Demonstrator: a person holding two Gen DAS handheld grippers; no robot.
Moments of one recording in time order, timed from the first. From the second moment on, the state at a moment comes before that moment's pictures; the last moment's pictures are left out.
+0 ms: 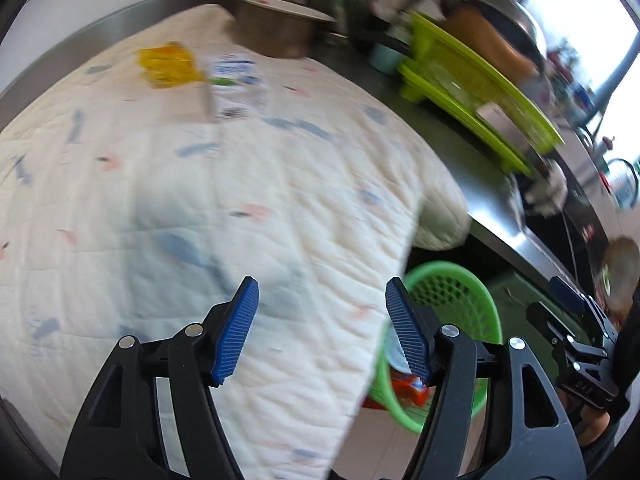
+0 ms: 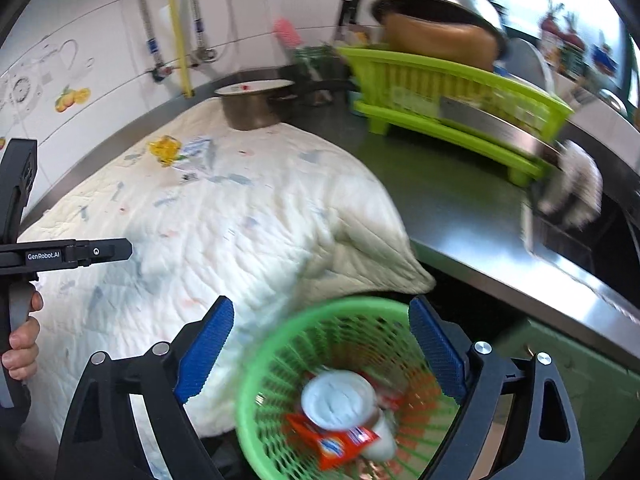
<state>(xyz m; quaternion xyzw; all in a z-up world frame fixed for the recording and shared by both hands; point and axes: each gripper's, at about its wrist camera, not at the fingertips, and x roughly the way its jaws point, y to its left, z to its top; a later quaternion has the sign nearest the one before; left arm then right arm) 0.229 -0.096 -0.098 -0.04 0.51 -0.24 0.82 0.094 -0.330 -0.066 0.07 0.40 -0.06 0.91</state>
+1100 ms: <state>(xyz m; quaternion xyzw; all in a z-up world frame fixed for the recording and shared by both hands) 0.403 0.086 -0.092 -0.15 0.50 -0.09 0.85 0.436 -0.184 -0.101 0.05 0.48 0.05 0.88</state>
